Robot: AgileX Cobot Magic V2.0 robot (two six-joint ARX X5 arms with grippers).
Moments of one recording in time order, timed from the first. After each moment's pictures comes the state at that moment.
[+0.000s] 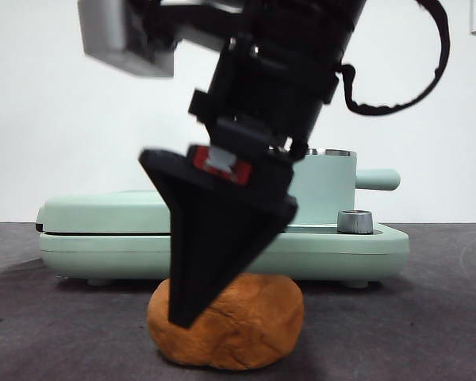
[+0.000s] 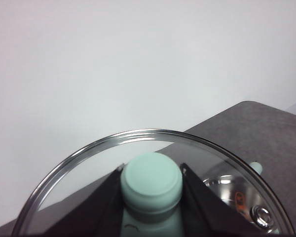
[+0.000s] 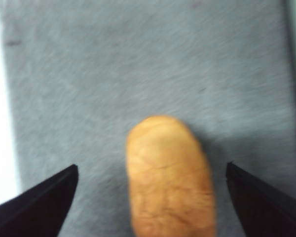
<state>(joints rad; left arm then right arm) -0.21 1.14 1.45 -0.39 0.37 0.17 1.04 1.59 1.01 -0.56 -0.07 -0.37</state>
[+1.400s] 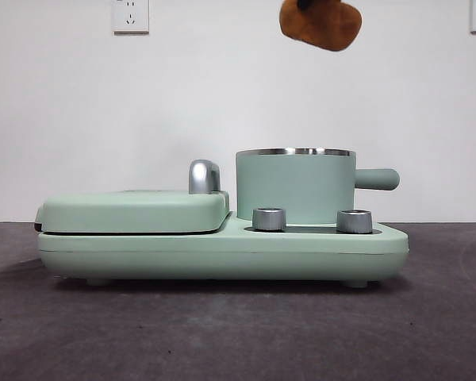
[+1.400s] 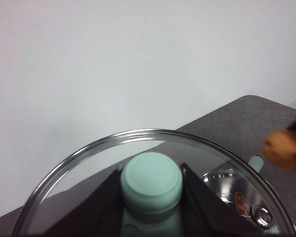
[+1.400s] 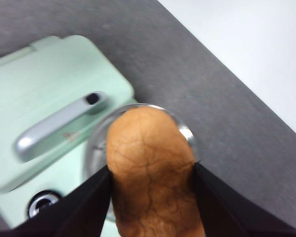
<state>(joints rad) -0.20 1.14 1.45 -0.41 0.37 0.16 0.51 1.52 1.73 -0.85 -0.01 -0.33</state>
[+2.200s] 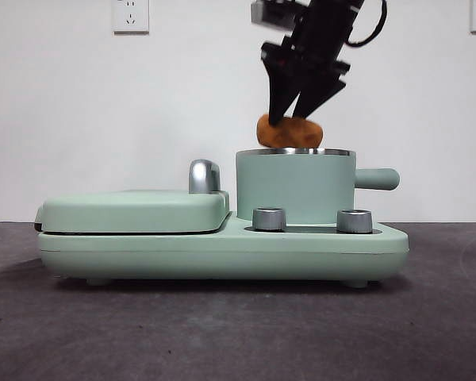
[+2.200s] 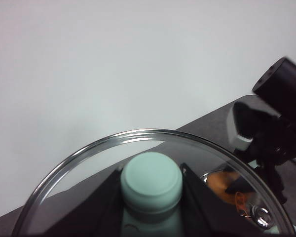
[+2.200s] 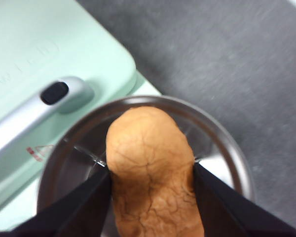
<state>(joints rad) -0.20 1.14 1.45 -0.41 0.37 0.16 0.43 1.96 1.94 -0.89 -0.14 -0.28</state>
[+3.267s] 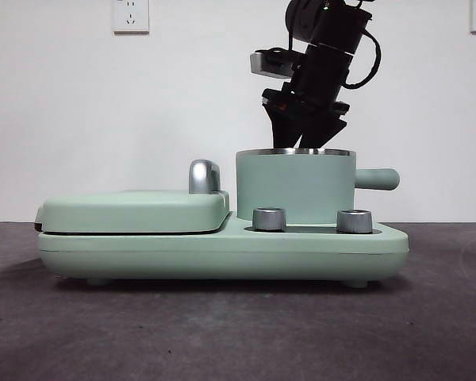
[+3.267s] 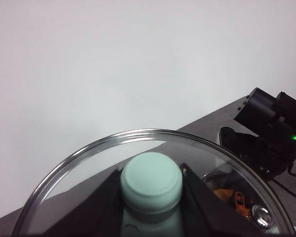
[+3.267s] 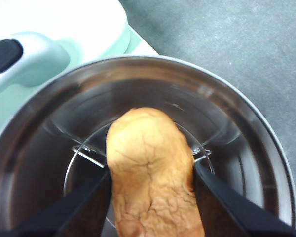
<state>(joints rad) -0.20 1.14 1.45 -0.41 0.37 0.16 0.41 2.05 1.94 -0.91 -0.14 -0.28</state>
